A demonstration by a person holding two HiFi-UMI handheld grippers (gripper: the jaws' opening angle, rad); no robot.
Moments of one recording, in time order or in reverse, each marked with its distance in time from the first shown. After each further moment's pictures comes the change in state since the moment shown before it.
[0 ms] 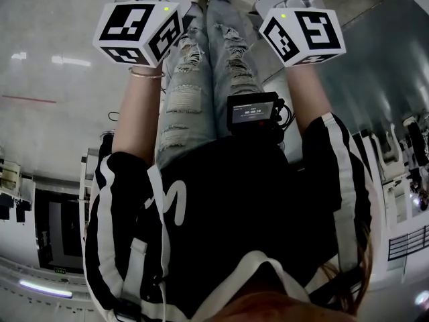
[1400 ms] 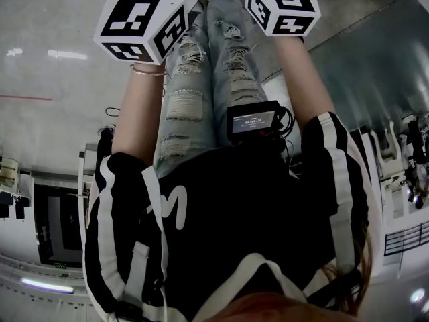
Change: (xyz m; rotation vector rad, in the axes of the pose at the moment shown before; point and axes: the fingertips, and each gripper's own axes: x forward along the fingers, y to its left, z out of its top) left arm 0.025 0.011 -0.026 -0.029 0.031 0.007; right arm 0.051 -0.041 -0.095 -0.040 0.200 -0.077
